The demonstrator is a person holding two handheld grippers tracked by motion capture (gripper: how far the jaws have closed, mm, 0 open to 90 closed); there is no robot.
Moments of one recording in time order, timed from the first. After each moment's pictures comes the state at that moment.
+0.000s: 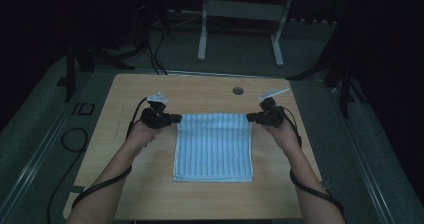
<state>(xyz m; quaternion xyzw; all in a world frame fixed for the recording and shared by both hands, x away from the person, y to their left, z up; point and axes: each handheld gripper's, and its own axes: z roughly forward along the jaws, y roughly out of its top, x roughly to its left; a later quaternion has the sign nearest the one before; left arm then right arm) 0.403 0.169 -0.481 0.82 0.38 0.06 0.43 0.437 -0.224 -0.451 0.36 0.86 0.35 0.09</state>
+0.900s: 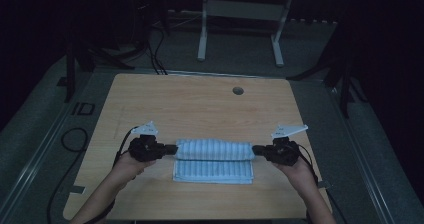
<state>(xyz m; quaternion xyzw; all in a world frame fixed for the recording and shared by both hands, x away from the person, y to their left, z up) 0.309 0.179 -0.492 0.83 0.33 0.00 0.45 0.322 -0.250 -0.463 0.32 0.86 0.39 0.06</state>
